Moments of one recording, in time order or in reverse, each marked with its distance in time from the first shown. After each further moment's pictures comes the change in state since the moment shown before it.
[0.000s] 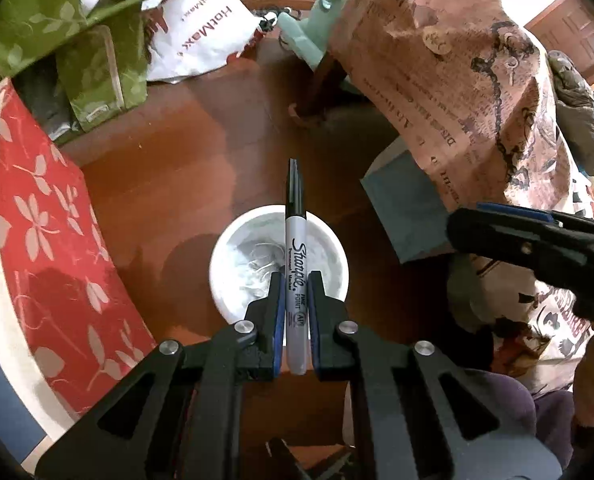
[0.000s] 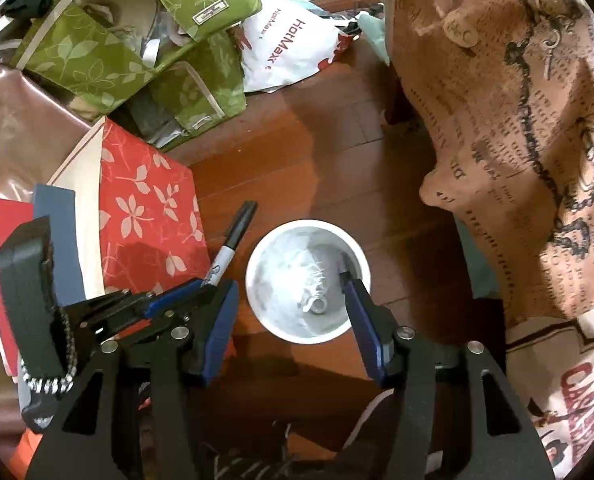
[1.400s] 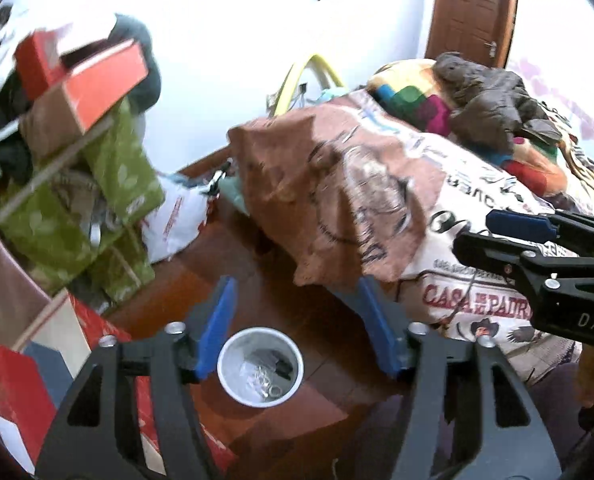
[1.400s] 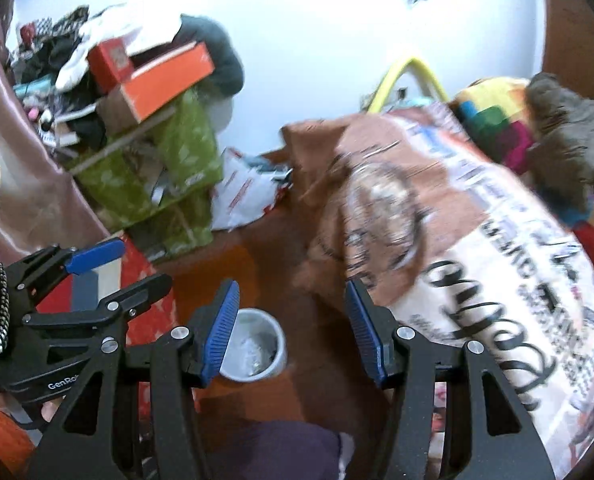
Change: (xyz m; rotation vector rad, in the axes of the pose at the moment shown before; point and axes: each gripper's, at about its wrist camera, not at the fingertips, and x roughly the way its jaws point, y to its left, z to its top) left arm -0.209 -0.206 -0.023 0.412 -0.424 0.118; right arm -0.247 -0.049 -0.110 0.042 -0.548 -0.153
